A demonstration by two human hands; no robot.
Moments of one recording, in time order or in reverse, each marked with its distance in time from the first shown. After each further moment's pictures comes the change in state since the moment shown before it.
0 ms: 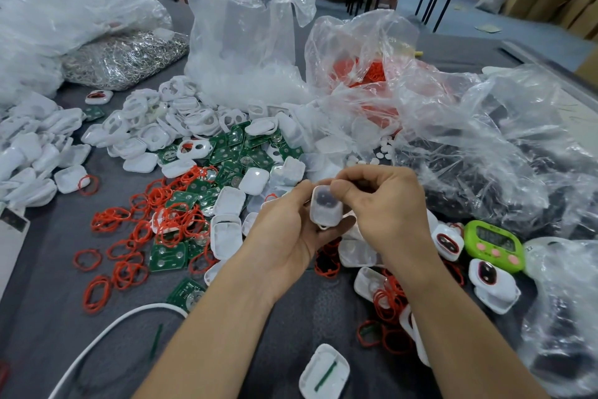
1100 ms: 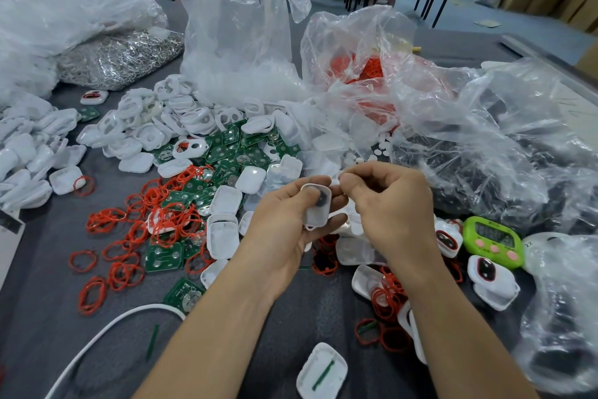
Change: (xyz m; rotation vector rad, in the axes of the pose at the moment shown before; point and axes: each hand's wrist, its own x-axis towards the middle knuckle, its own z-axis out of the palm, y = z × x) left_hand -0.001 -0.002 -0.002 0.118 0.027 0.119; right_hand -0.005 0.008 -0.008 -0.052 0.084 -0.043
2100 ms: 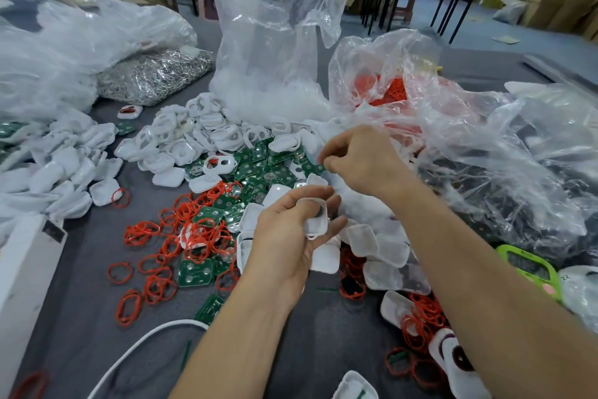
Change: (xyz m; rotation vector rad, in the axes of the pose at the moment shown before) left_hand -0.001 0.020 -0.012 -0.127 0.108 0.092; right_hand 0.098 -0.037 0.049 -0.401 -0.388 -0.156
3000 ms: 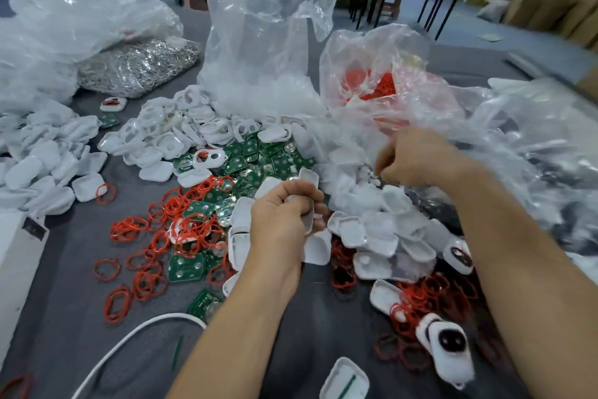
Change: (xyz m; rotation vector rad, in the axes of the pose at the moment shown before) left_hand 0.001 -0.001 0.003 0.152 0.130 0.107; right_hand -0.010 0.038 -0.058 -0.480 -0.205 0.162
